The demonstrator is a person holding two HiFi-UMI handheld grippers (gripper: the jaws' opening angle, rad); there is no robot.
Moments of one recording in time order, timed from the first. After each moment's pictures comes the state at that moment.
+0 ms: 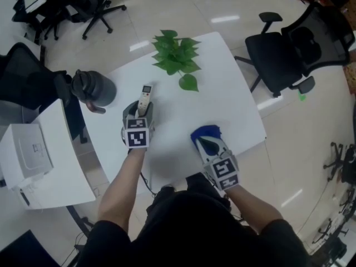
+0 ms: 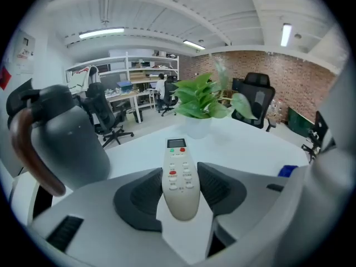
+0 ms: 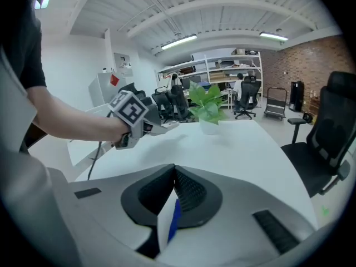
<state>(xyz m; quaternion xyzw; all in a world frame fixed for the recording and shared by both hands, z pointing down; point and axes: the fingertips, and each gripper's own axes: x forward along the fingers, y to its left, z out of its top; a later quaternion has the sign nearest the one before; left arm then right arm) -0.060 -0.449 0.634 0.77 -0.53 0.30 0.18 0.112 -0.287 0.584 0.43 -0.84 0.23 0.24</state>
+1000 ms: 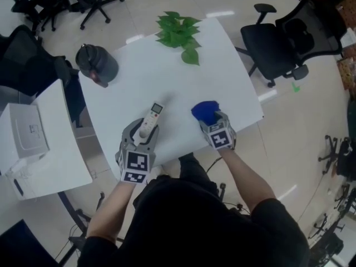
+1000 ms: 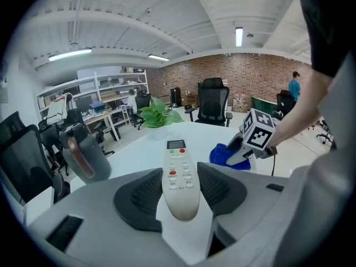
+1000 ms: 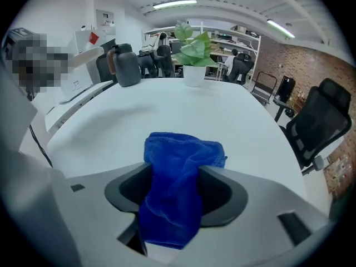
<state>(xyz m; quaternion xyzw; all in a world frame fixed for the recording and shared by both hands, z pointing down) -0.051 -0.256 0.558 0.85 -0.42 0.31 0.09 0.164 -0.257 0.718 0.47 -0.74 0.26 0.42</state>
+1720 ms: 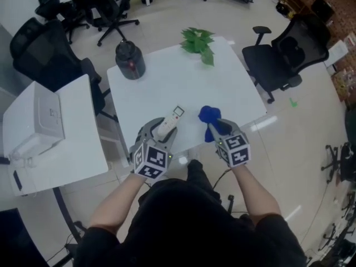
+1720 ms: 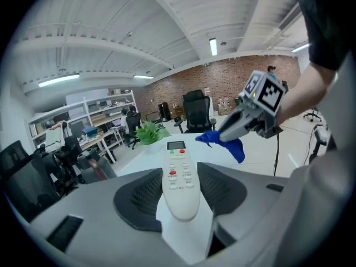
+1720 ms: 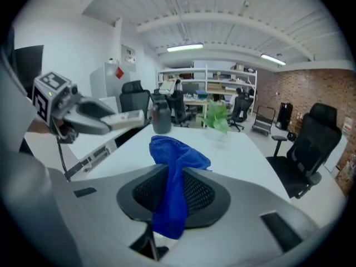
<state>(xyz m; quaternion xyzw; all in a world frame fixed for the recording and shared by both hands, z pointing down) -0.090 -0.158 0.502 0.88 -0.37 0.28 -0.02 0.059 -0.157 0.535 0.49 -0.82 0.15 0.27</state>
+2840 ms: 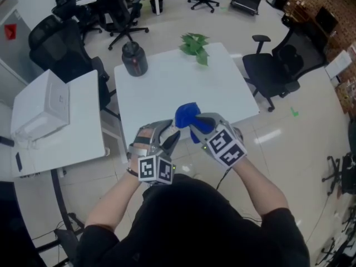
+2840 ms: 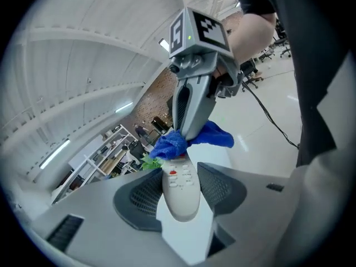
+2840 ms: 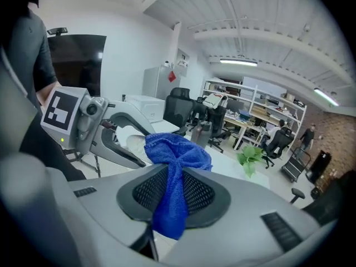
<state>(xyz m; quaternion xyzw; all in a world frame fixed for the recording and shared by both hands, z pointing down) -0.032 -0.056 0.447 0.83 -0.34 0.36 -0.28 0.006 -0.068 0.426 0.31 -0.90 0.01 0.32</state>
